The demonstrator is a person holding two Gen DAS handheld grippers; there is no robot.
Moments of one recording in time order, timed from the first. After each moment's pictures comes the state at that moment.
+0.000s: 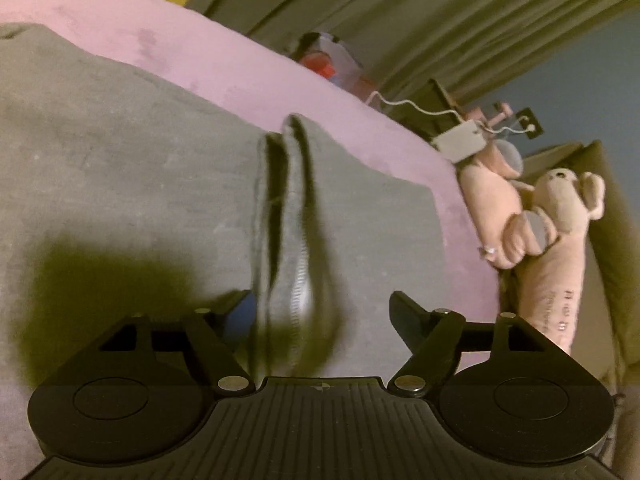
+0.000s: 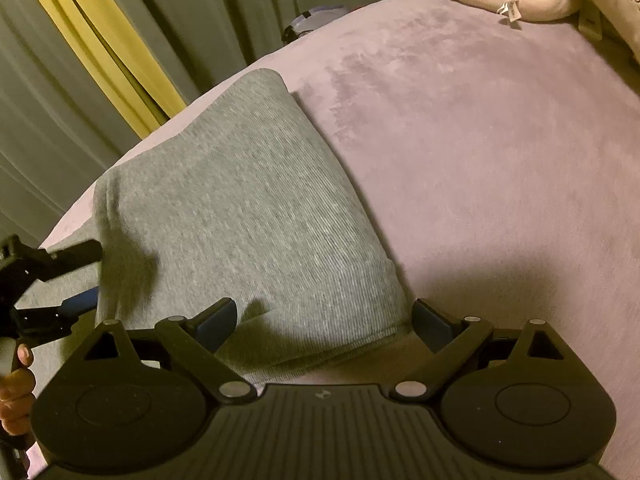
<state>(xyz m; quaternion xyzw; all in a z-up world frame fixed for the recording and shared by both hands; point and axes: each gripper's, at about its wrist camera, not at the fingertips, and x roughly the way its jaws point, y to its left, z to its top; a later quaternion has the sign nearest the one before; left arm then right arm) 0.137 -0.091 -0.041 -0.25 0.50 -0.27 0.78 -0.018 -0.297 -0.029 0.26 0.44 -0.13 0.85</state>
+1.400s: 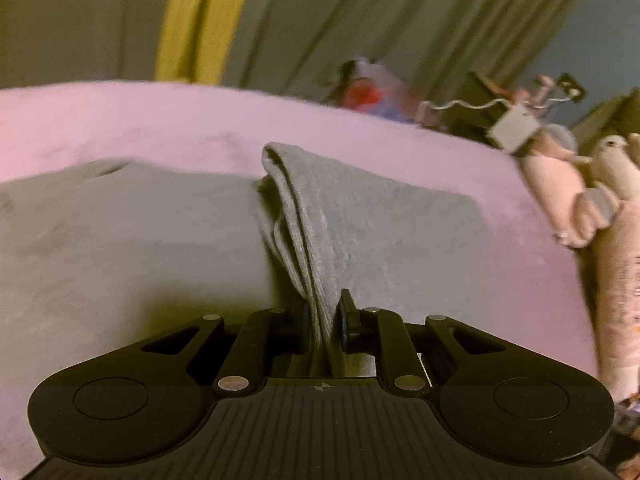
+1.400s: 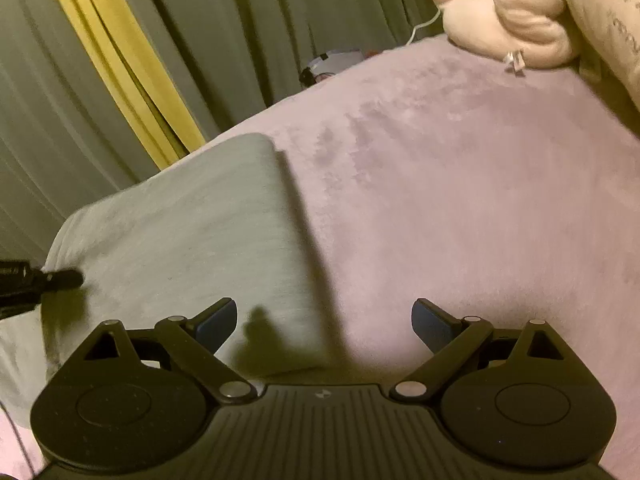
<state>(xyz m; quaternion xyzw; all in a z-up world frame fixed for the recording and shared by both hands) 0.147 -0.038 0.002 -0.09 0.48 -0.19 0.85 -0.032 -0.283 -0.010 0.23 0.38 -0.13 0.89</state>
